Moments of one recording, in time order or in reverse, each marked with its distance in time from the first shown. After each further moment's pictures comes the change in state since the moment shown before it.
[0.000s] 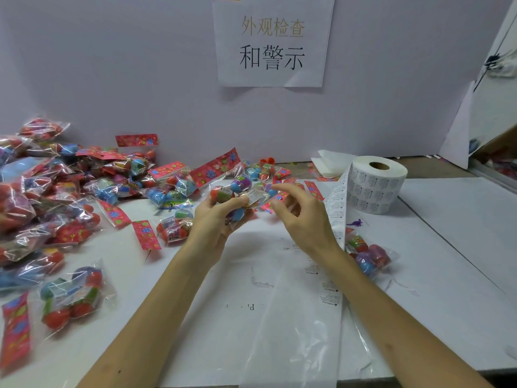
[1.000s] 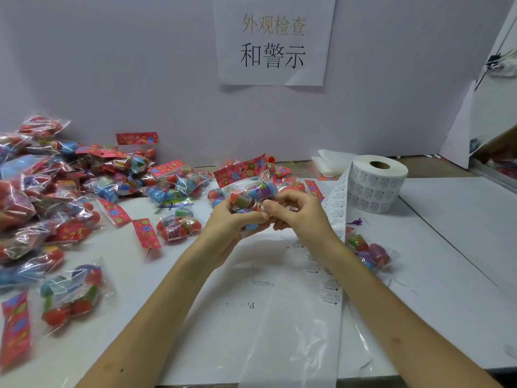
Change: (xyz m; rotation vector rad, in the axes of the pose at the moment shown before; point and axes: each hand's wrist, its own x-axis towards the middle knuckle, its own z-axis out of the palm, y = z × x) left_hand -0.005 -0.007 0.008 0.257 -0.223 -0.030; right_hand 0.001 -0.007 -0.001 0.364 -0.142 0.249
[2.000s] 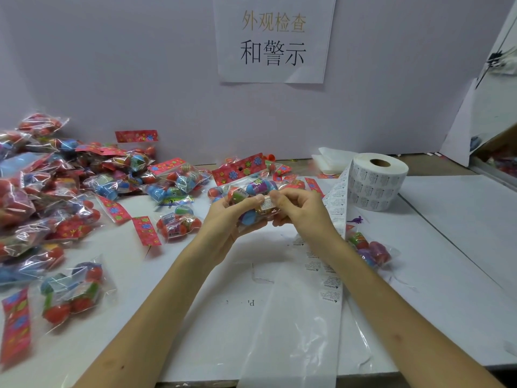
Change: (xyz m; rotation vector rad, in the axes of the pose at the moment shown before) left_hand 0.001 0.001 -0.002 -0.070 0.031 -0.011; right_hand -0.001 -0.002 -0.001 -0.007 -0.019 -0.028
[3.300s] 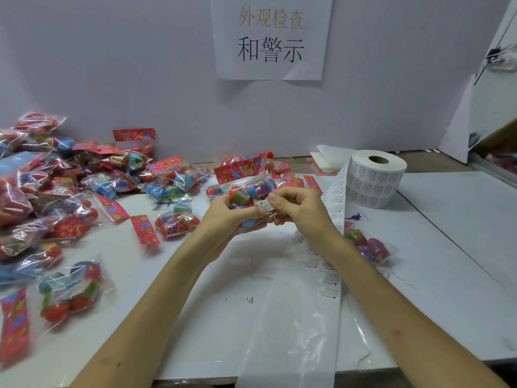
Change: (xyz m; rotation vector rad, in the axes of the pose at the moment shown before) left_hand -0.001 0.001 -0.001 0.171 -0.027 -0.007; right_hand 0.001 0.002 -0.002 0.015 -0.018 0.016
